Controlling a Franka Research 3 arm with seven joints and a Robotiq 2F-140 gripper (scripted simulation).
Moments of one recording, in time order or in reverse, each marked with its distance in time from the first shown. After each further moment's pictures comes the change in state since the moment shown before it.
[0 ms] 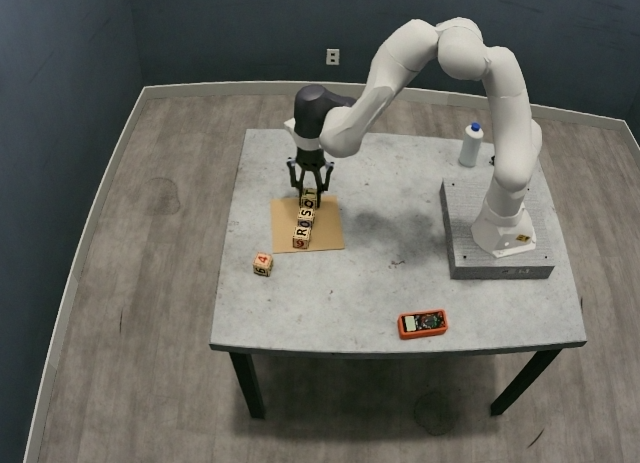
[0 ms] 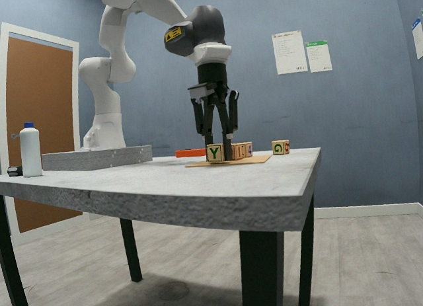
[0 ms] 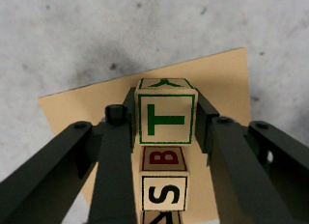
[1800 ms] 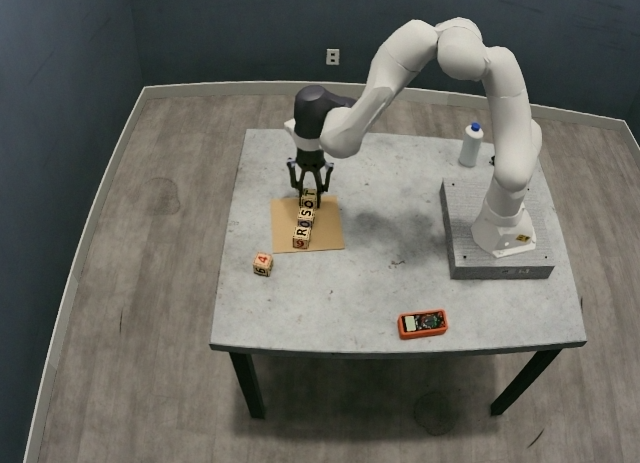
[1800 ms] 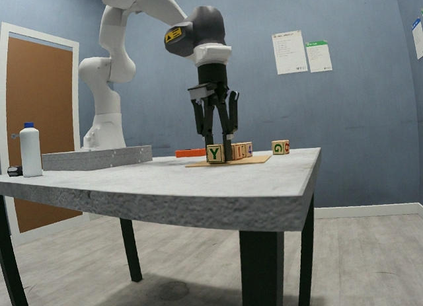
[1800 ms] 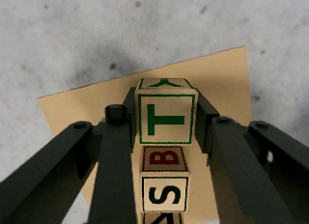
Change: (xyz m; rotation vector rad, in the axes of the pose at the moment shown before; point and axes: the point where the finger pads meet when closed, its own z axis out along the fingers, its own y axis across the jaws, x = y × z) arm -0.001 0.000 0.001 0.000 0.000 0.007
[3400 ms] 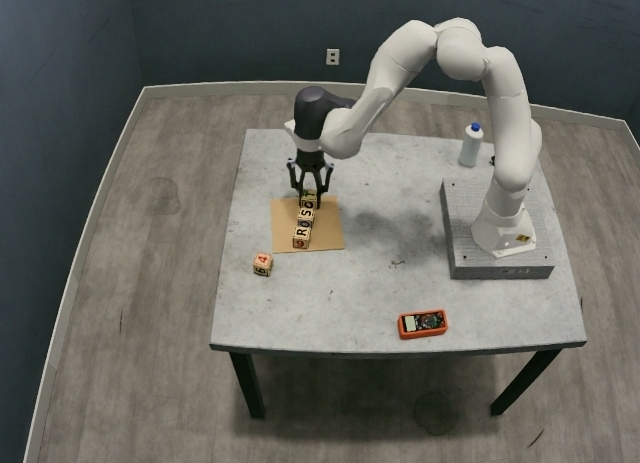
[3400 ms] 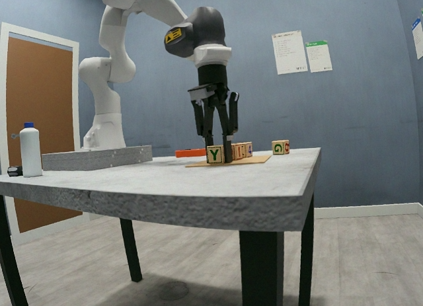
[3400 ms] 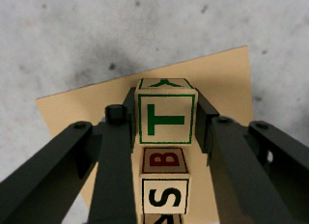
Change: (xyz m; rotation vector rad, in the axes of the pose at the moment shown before) arm 0.000 0.000 0.003 0.000 0.000 0.001
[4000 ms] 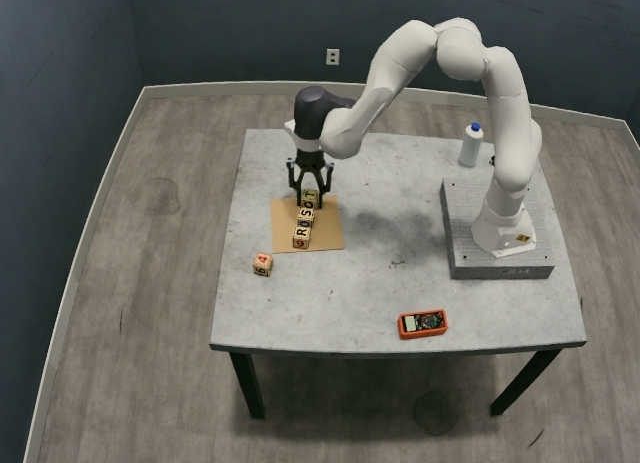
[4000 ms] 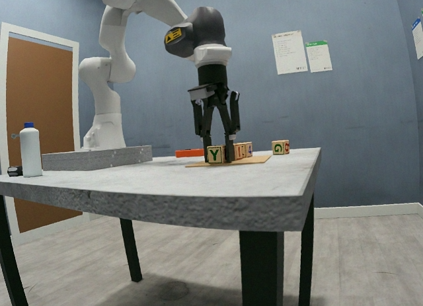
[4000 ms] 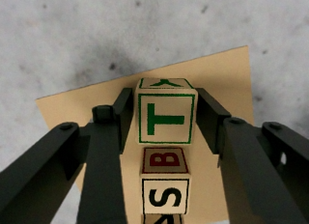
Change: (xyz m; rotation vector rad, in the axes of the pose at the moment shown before) arm 0.000 0.000 0.000 0.001 0.000 0.000
